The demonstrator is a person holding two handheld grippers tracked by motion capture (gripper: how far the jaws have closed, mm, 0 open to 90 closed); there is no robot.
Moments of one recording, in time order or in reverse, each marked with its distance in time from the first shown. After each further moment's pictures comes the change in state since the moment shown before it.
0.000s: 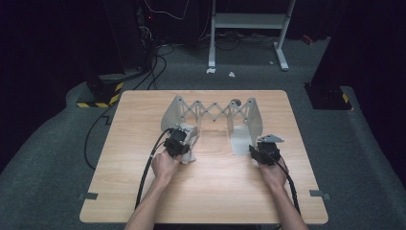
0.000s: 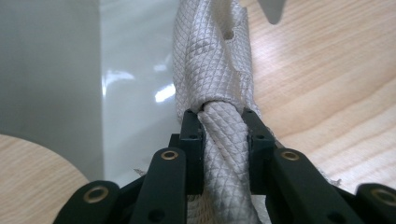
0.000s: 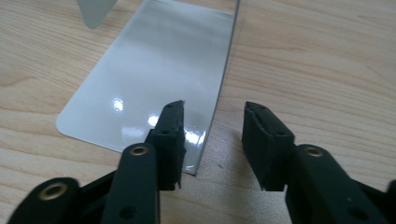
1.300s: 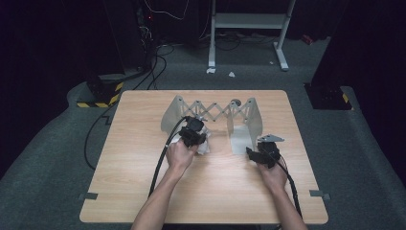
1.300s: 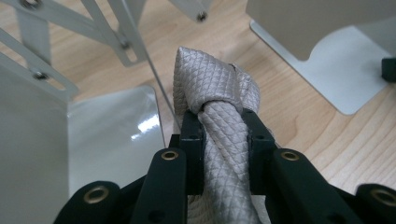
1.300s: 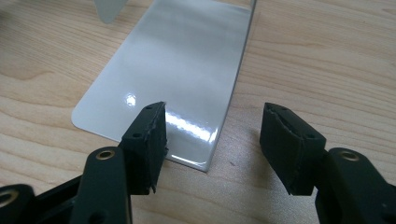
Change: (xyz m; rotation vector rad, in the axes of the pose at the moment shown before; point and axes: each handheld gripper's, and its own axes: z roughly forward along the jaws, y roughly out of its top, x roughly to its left) left arm -0.044 0.058 -0.034 -0.104 -0.030 0.082; right arm -0.001 0.000 0.001 0.016 0.055 -0.013
